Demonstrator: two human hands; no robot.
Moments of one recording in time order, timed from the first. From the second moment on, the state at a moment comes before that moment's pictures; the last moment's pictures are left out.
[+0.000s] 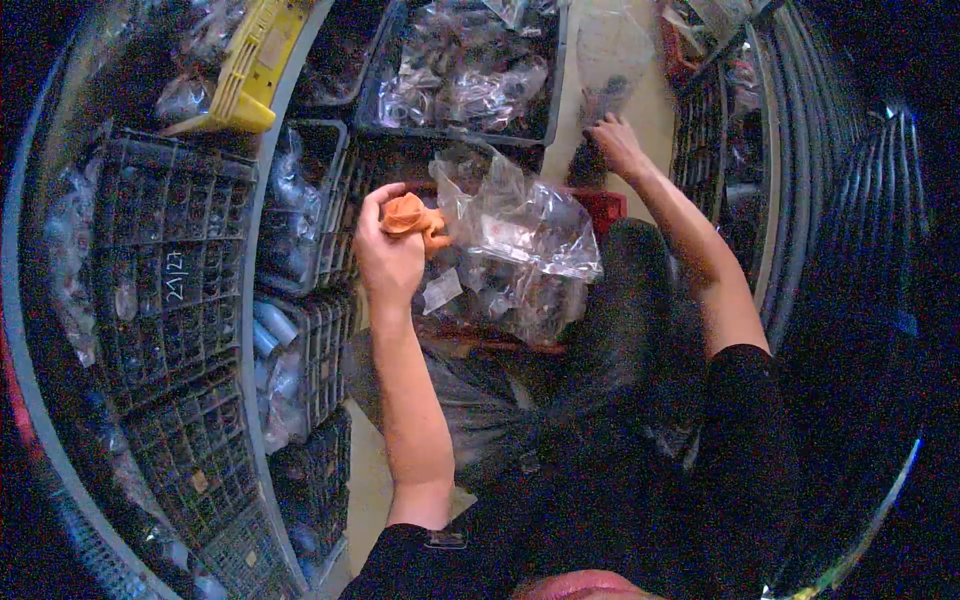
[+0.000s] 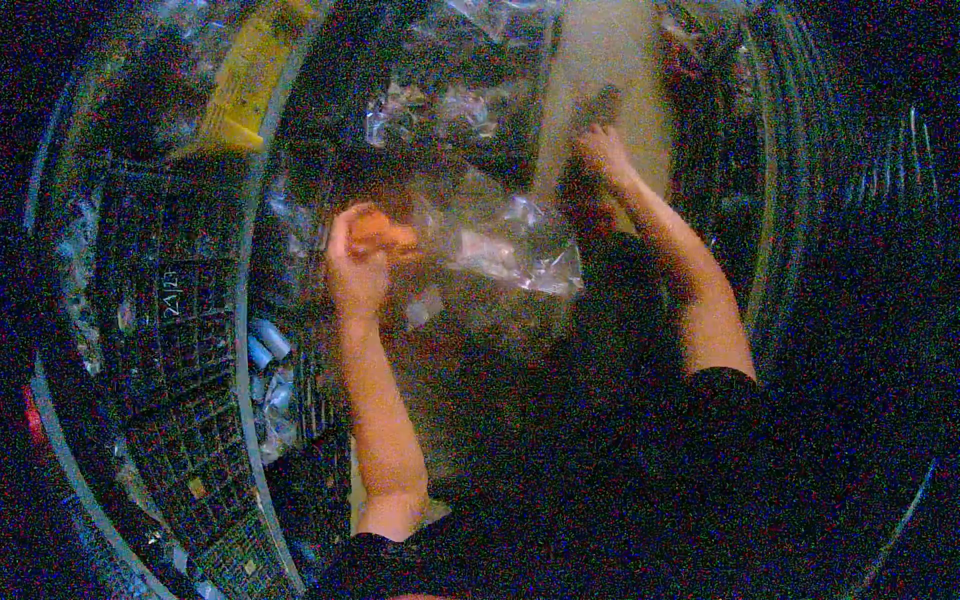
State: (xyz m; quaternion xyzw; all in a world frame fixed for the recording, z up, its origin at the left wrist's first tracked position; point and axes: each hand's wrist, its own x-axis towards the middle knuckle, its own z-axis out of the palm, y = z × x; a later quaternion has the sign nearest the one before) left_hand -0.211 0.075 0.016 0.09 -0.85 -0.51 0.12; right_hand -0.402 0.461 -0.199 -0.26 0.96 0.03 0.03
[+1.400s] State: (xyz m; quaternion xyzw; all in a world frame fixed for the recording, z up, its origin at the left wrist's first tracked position) left_hand -0.234 0.139 -0.050 -0.07 -0.64 -0.76 -0.12; right_hand -0.282 0.370 0.139 -0.21 0.71 -0.67 0.04
